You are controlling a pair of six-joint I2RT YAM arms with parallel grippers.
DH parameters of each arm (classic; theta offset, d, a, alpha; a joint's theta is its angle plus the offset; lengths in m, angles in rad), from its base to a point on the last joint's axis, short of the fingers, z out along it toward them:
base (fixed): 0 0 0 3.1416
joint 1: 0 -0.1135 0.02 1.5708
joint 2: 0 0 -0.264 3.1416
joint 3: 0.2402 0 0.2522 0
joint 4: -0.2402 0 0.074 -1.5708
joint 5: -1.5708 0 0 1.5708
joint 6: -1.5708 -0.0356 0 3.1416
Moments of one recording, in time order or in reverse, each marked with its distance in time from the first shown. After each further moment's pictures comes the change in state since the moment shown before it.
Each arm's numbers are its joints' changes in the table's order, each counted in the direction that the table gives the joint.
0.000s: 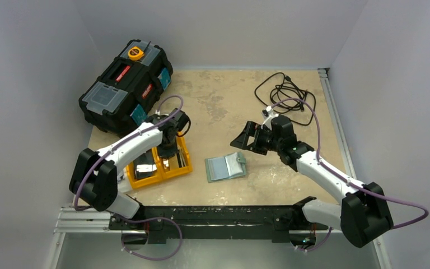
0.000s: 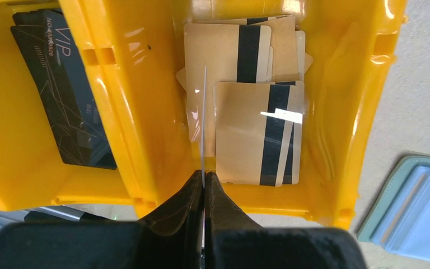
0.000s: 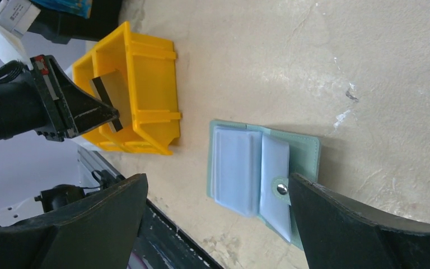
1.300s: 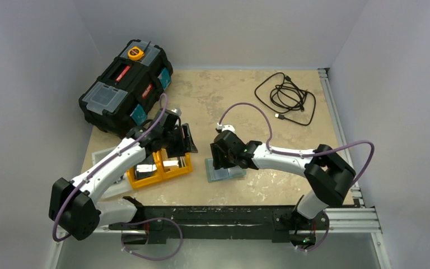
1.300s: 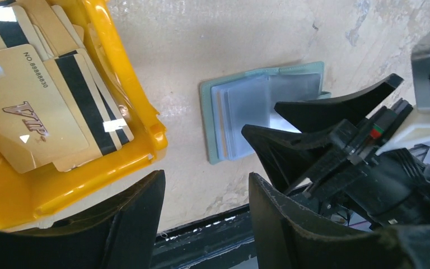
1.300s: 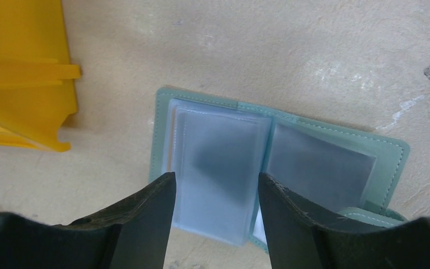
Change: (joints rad) left arm 0.000 -0.249 -0.109 0.304 -0.468 -0.008; right arm -0.488 0.423 0.280 -0.224 -0.540 0.110
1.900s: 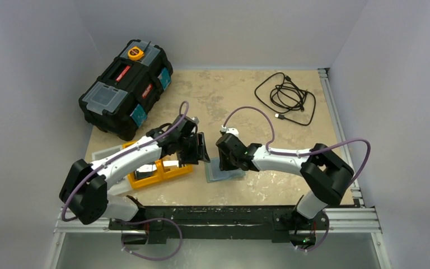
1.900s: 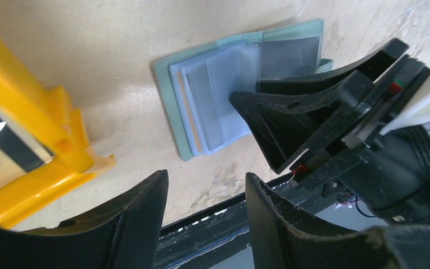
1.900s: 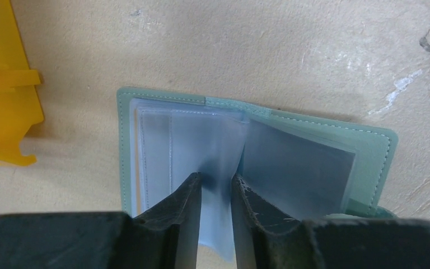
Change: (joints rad) left arm 0.124 0.127 -0.026 0.111 -0.061 0.042; right arm 0.002 0.039 -0.045 0.024 -0.027 -0.060
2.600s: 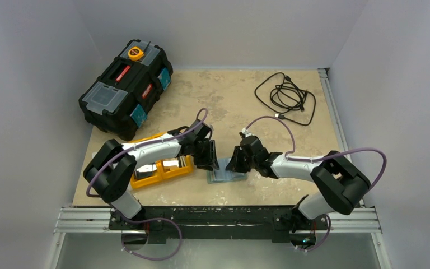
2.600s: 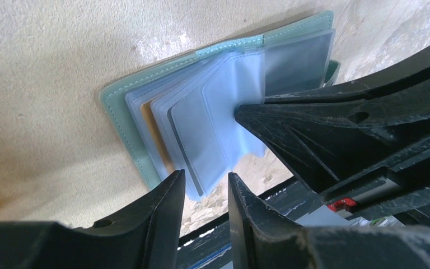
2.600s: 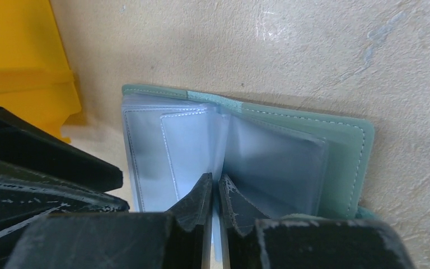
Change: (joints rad) left arm 0.082 0.258 0.015 0.173 -0.098 0.044; right arm 0.175 -0.149 -0.318 0.345 0.285 -0.130
